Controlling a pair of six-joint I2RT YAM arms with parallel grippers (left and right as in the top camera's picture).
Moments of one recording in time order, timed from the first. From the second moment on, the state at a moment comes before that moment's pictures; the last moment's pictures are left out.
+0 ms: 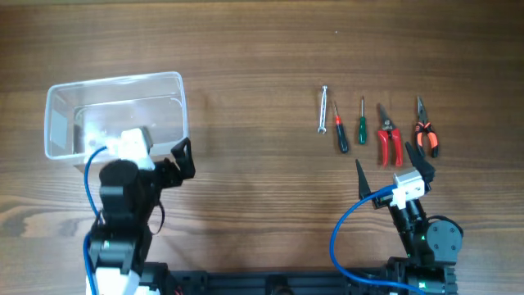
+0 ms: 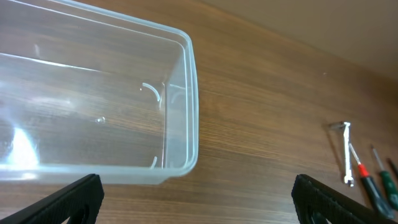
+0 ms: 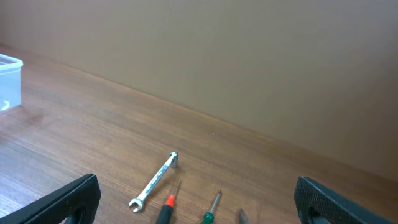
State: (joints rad) left arm -0.04 0.69 0.45 -0.28 0.10 -0.35; right arm -0.09 0.02 0.01 0.03 -0.37 -0.25
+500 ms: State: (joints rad) left arm -0.04 0.94 0.69 -0.27 0.08 -0.25; right arm -0.09 0.36 0.42 -0.20 -0.44 -0.10
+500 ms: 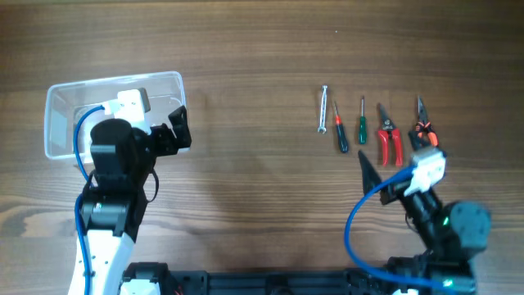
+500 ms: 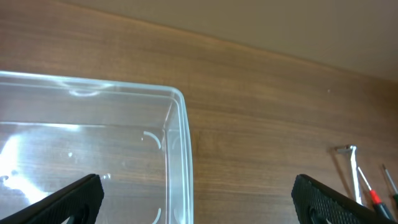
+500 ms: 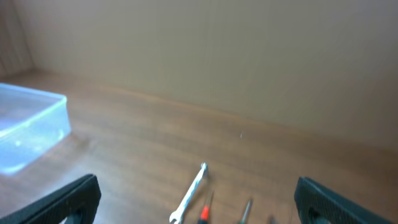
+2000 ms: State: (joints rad) left arm 0.66 1.81 1.14 -0.36 0.24 0.50; right arm -0.09 1.25 0.98 -0.71 -0.63 0.17
